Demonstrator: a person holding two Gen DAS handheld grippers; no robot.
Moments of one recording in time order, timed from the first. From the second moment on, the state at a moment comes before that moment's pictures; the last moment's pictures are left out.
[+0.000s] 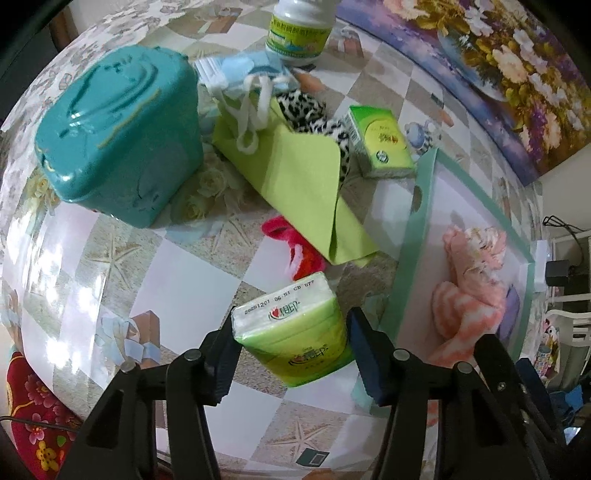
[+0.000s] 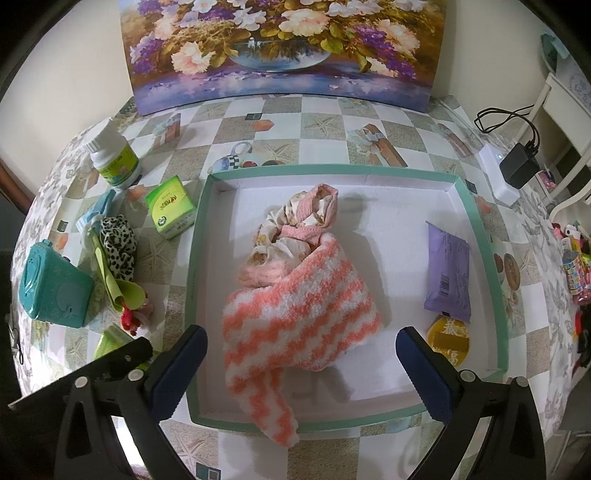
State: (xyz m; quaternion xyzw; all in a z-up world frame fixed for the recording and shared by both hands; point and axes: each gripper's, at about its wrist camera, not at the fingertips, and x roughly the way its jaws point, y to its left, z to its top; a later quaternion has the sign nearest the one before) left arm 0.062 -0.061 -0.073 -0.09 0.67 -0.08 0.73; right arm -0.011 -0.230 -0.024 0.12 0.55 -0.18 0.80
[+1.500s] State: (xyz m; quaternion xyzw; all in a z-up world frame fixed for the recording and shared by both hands) left arm 0.142 0.034 0.027 -0.19 0.54 -0.07 0.82; right arm 0.041 -0.173 0.040 0.07 0.44 -0.09 0.89
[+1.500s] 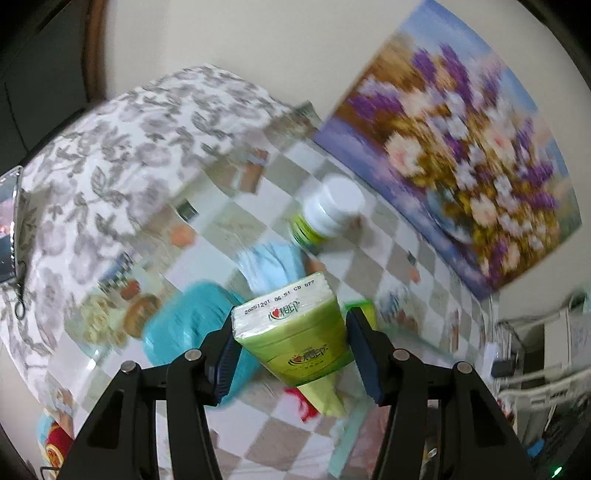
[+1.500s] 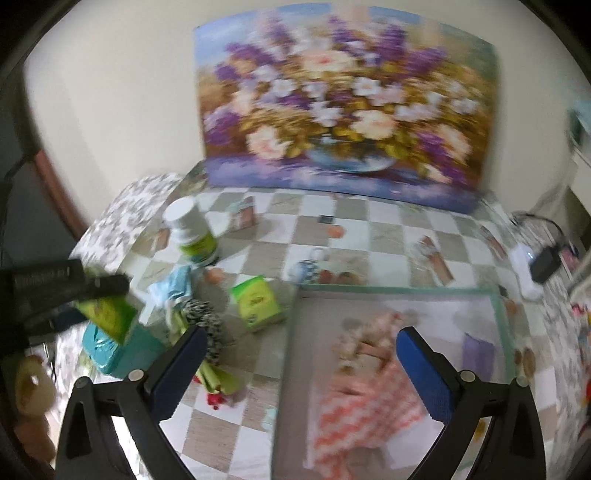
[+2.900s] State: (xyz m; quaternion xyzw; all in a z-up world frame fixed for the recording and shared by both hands) left arm 0.149 0.125 0.006 -0.26 0.54 0.02 0.80; right arm 0.077 -0.097 -0.045 0.09 0.54 0.10 0.83
